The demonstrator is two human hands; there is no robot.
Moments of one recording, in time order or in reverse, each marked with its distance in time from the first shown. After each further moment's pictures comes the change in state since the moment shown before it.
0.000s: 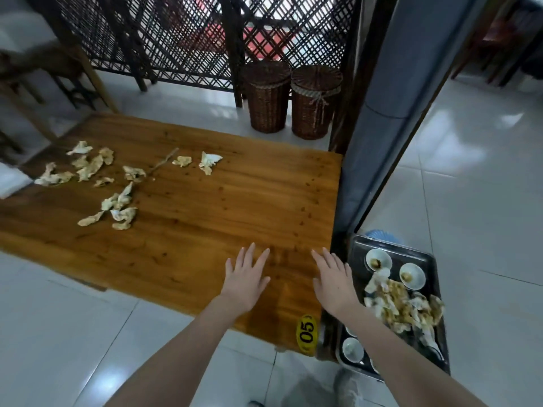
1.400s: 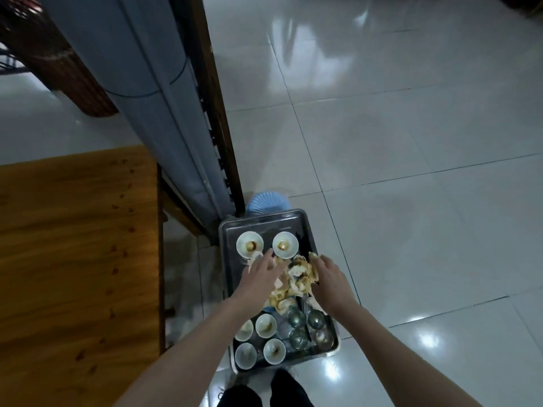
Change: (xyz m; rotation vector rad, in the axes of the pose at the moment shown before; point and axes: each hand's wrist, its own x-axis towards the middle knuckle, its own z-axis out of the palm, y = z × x) left_hand 0.162 0.367 0.063 0.019 -0.314 0.607; right_hand -0.035 0.339 -0.056 0.152 -0.040 0.523
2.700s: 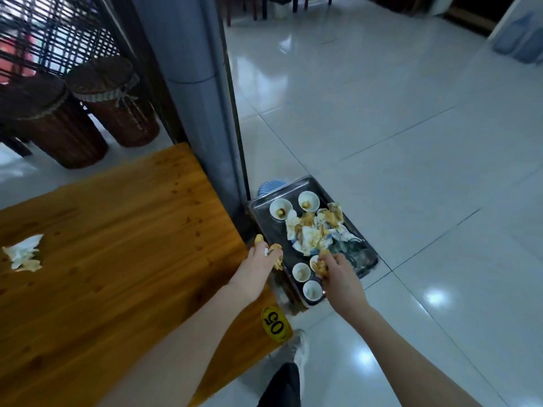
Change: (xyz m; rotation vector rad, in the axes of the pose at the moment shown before) left_hand -0.230 -0.147 -0.004 0.162 0.091 0.285; right_hand -0.207 -0.207 0.133 0.169 0.310 0.247
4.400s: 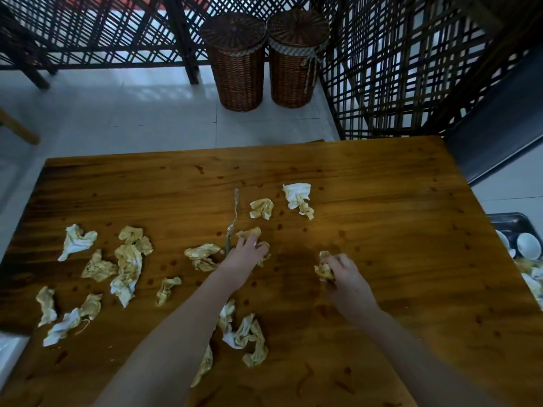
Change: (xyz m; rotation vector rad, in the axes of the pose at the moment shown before) left_hand -0.333 -0.551 -0.035 0.024 -0.097 -0.370; right_hand -0.053 -0.518 0.267 -0.063 -0.215 -0.546
